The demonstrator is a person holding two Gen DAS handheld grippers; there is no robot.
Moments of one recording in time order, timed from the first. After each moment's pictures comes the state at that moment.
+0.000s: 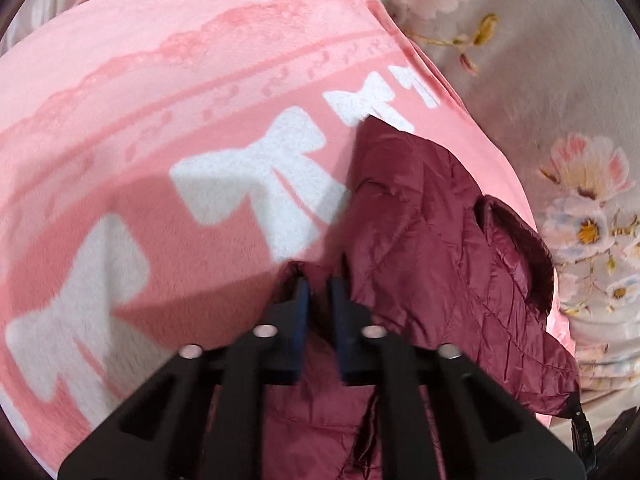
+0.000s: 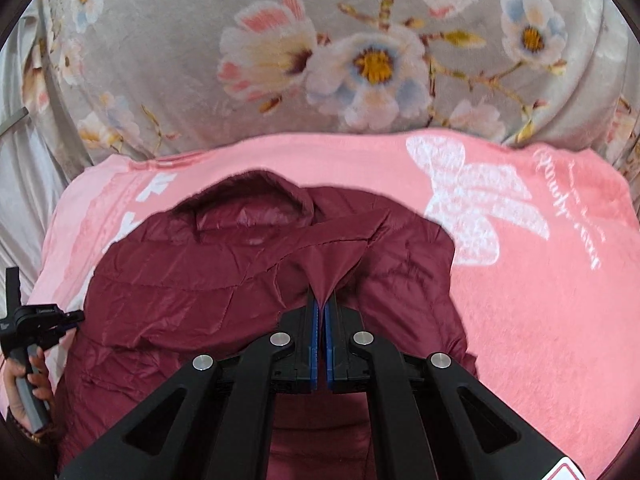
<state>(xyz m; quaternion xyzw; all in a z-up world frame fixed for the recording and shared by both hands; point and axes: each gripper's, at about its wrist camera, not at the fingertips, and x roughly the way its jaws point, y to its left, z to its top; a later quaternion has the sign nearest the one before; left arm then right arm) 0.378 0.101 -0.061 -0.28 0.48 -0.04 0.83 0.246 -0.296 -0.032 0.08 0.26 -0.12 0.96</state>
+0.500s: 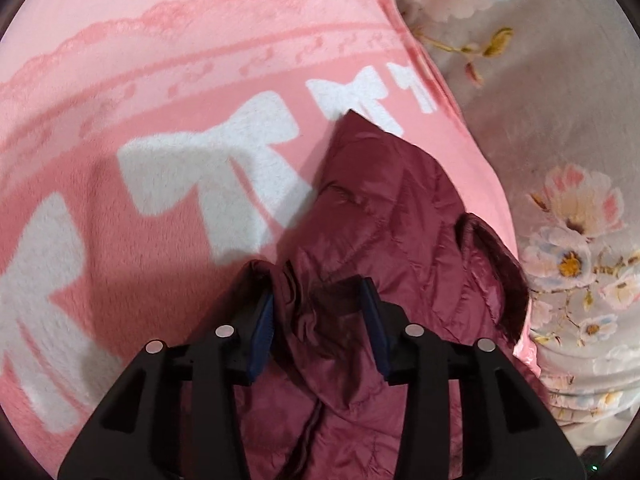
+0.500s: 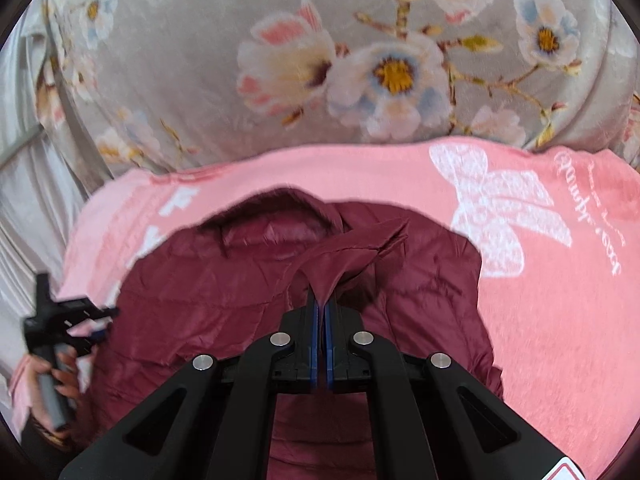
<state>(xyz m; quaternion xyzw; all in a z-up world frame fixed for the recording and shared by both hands) 0.397 0.089 -0.064 -0.36 0.48 -0.04 0.80 0.248 -0.290 -0.006 0.10 0.23 -0.08 0.96</state>
